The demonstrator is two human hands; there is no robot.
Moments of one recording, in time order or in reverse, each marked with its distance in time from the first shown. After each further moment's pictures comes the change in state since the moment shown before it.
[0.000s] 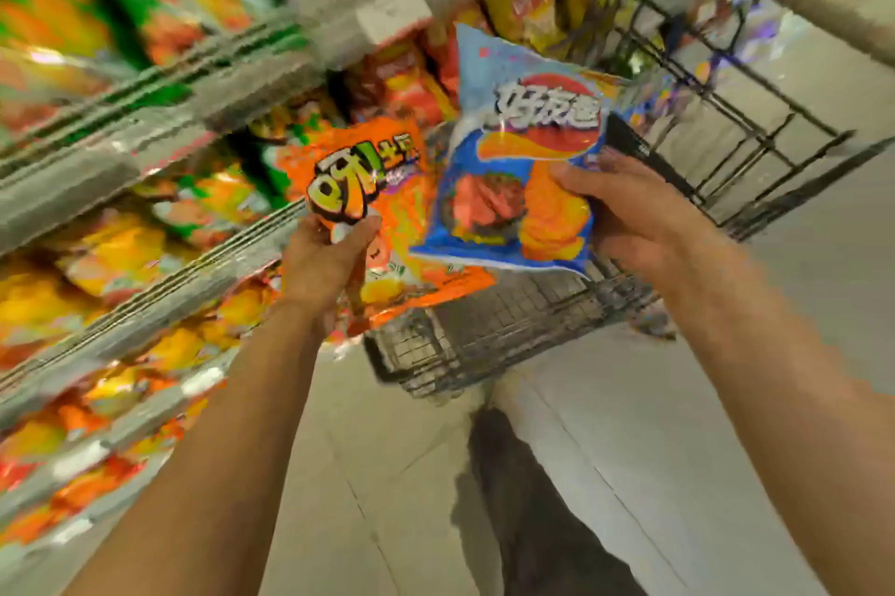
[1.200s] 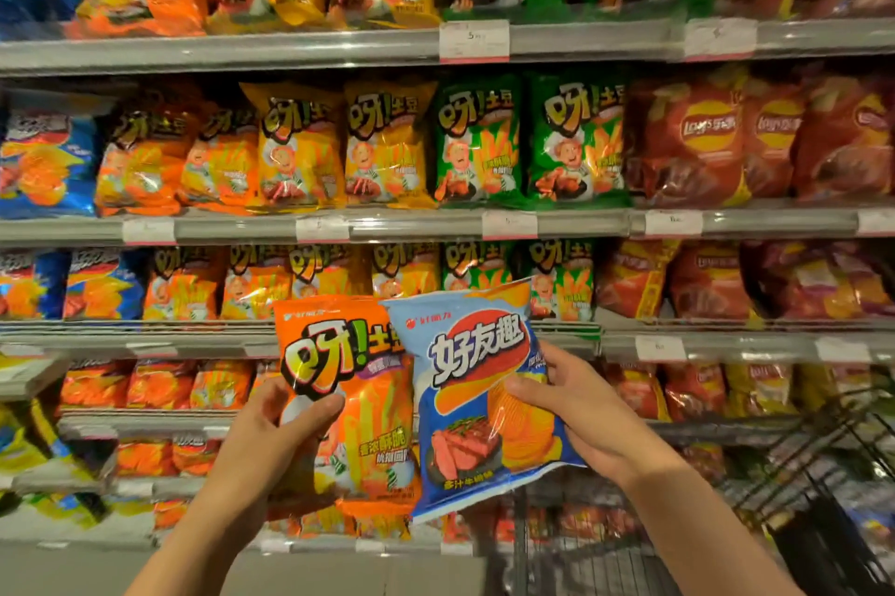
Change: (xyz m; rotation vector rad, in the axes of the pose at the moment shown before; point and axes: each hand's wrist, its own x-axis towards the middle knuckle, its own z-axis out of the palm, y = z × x) left_hand -0.210 0.118 -0.279 -0.216 0.518 0.025; right_hand -0.032 -0.035 0.291 -0.500 -0.680 -0.061
